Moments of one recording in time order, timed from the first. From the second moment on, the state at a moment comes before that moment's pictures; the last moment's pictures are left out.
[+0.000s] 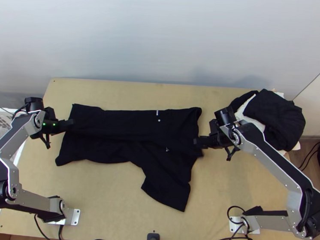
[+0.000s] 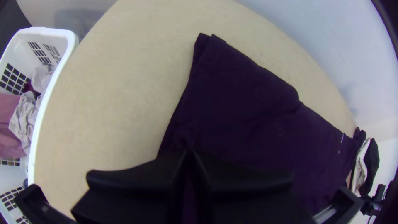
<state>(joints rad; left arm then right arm) 0.33 1.55 1.02 -0.54 0.18 -0.09 0.43 1.46 1.11 -0.81 -0.22 0.32</state>
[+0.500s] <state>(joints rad) 0.36 1.43 1.10 -0.87 0.24 0.02 0.44 1.37 1.21 -0.94 -0.22 0.36</state>
